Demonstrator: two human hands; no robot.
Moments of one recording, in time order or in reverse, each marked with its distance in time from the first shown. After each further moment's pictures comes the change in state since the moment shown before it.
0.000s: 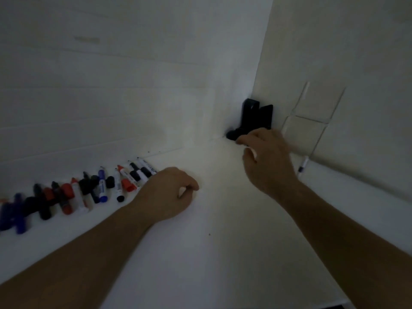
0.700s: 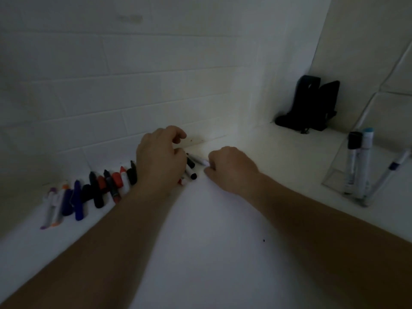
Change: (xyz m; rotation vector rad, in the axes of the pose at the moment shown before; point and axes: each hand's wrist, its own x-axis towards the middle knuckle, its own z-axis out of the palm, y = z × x) left_hand -0.001 -0.048 -0.060 0.179 0.365 -0.552; right_hand 0.020 -0.113 0.139 0.165 -0.622 -0.043
